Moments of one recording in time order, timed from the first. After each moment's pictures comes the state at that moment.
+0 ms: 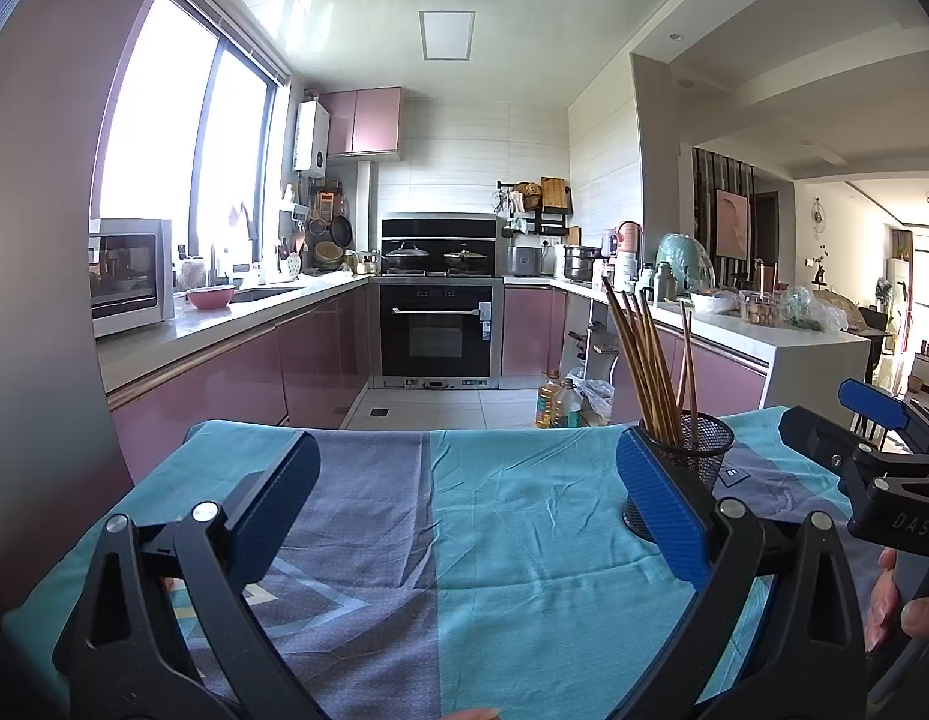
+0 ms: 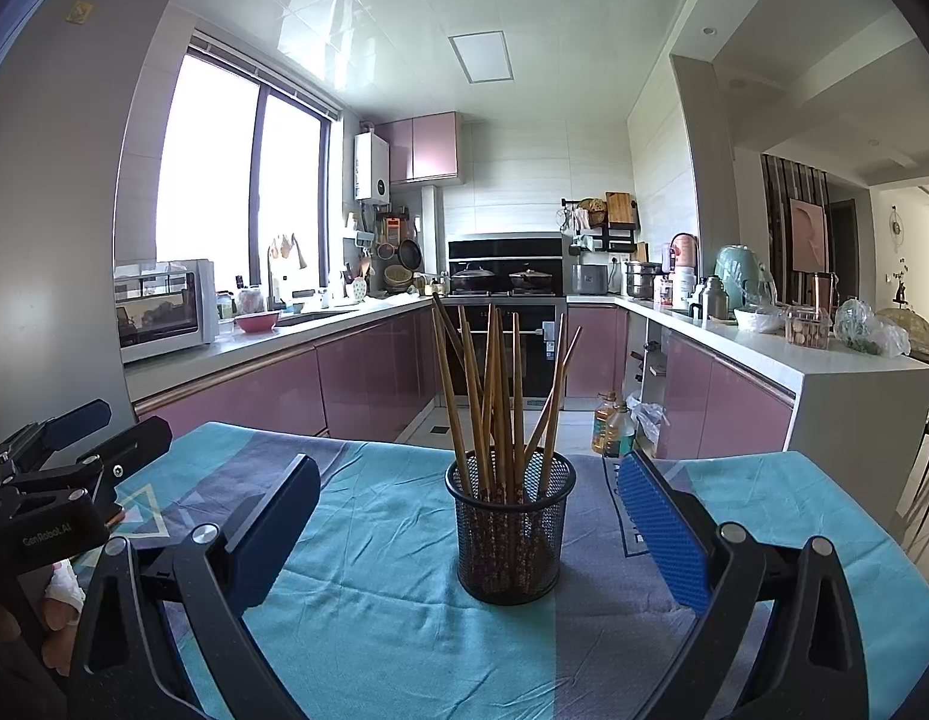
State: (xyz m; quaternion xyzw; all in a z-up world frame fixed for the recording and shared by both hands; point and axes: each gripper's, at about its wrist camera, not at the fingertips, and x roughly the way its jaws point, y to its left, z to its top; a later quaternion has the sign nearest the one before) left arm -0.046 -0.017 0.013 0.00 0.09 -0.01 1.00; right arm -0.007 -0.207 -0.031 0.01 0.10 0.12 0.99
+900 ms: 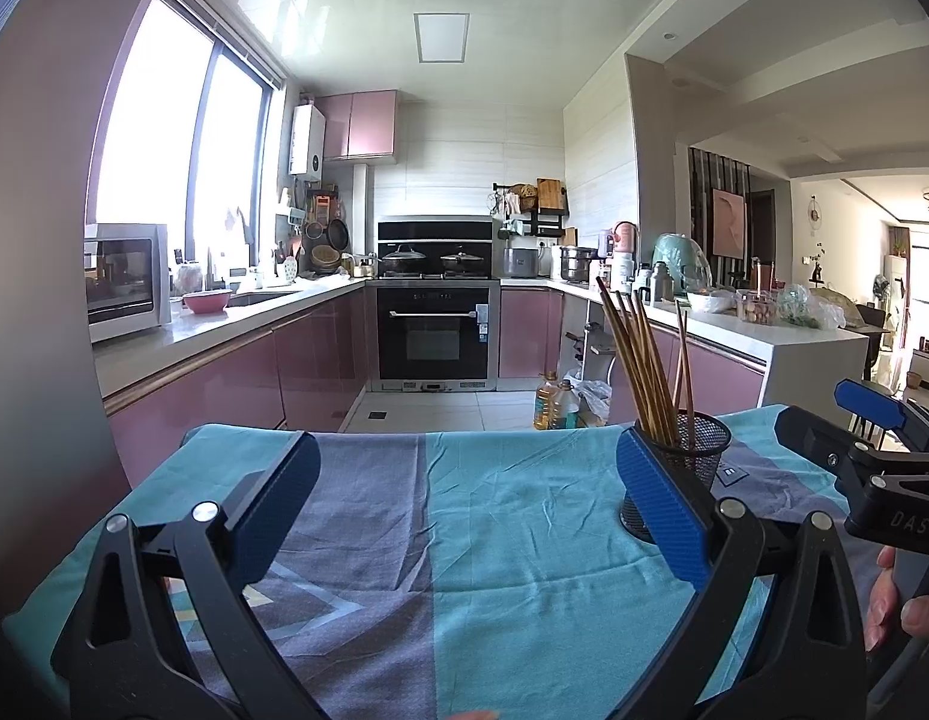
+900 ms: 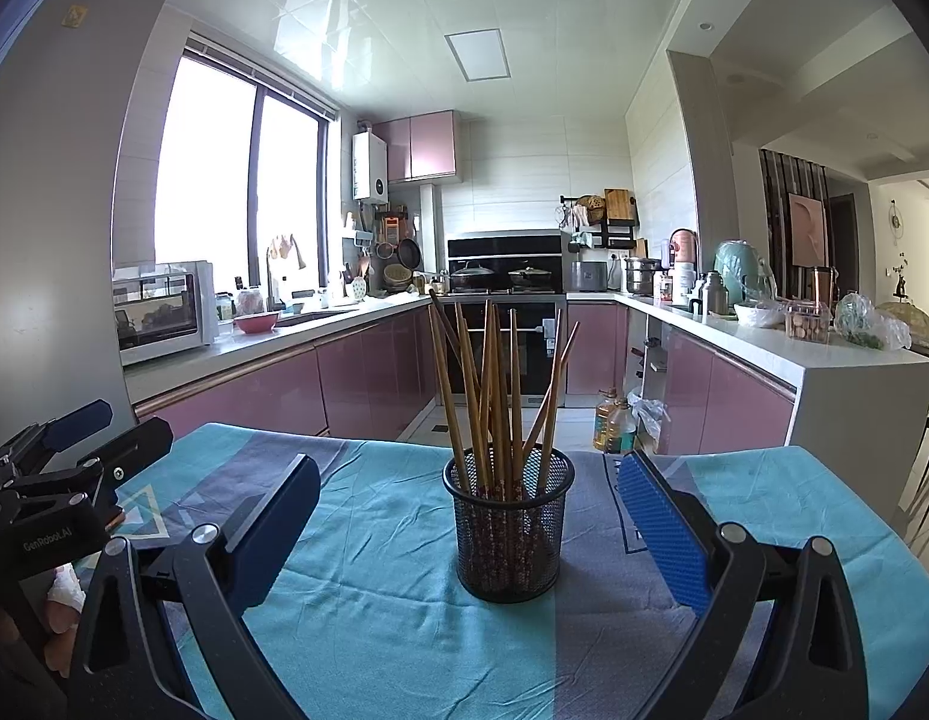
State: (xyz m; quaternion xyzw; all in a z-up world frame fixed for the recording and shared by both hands) left arm -0.044 -0.018 0.012 0.00 0.09 -0.01 1.00; right arm -0.006 -0.206 -0.034 0.02 0.10 0.12 0.99
